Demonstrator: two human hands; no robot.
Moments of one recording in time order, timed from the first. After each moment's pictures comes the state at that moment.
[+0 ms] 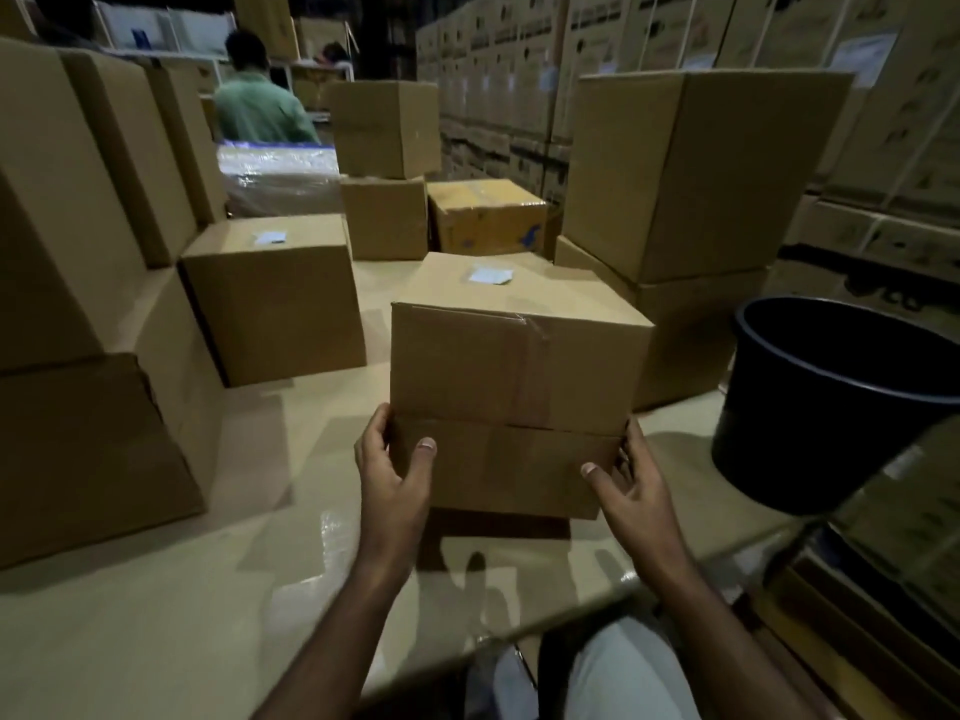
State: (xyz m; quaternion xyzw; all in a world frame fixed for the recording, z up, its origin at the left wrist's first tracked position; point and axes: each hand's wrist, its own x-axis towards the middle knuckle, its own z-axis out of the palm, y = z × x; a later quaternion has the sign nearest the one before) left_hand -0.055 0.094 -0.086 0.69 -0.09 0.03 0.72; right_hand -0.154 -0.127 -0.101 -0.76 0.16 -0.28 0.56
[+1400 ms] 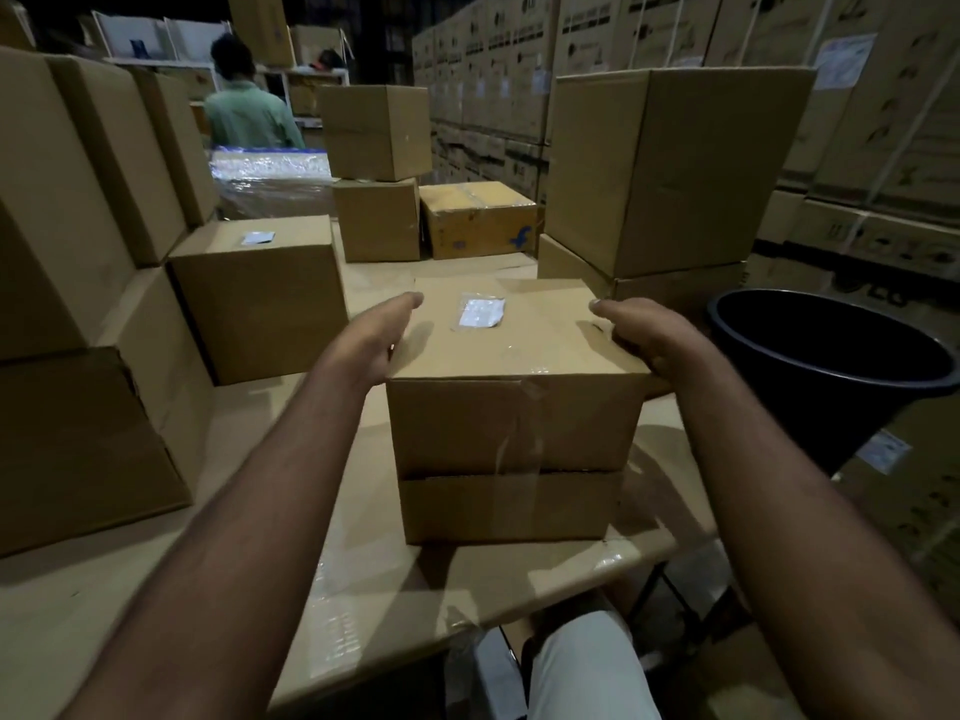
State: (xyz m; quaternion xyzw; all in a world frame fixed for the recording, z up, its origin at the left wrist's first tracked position) left_hand 0.027 0.048 0.046 0.74 -0.03 -0.18 0.65; right_hand -0.085 -0.202 0.056 -0.81 0.31 -0.08 0.48
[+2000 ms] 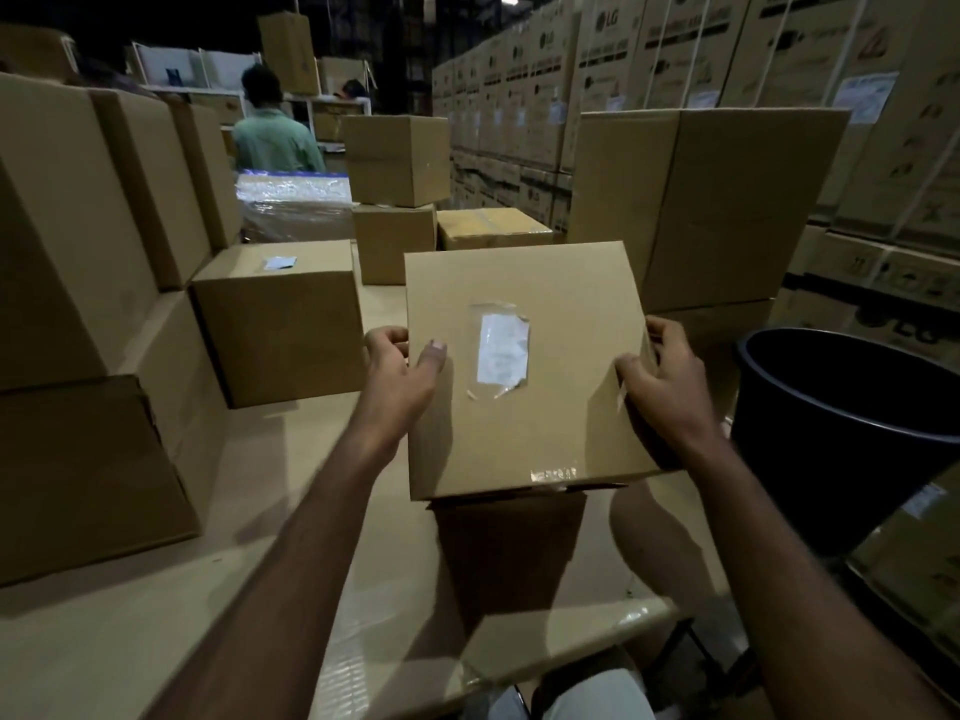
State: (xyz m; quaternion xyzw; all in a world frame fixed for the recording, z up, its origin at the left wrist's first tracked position) left_hand 0.011 0.066 0.022 0.76 -0.14 0.03 0.63; right_hand -0.101 -0.179 0.027 -0.83 0.16 -0.33 0.41
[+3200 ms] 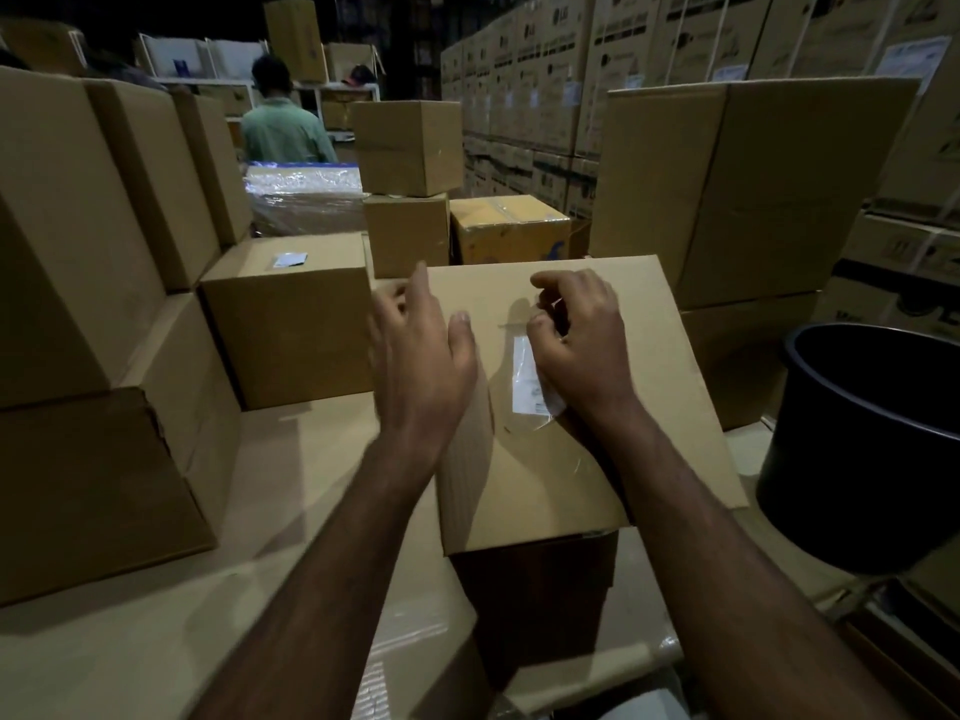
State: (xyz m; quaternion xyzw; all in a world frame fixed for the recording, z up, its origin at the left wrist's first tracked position) left_hand 0.015 0.051 0.043 0.85 -0.16 0.30 0.39; right_hand -0.008 -0.106 0.040 -0.84 -0.01 -0.46 0.29
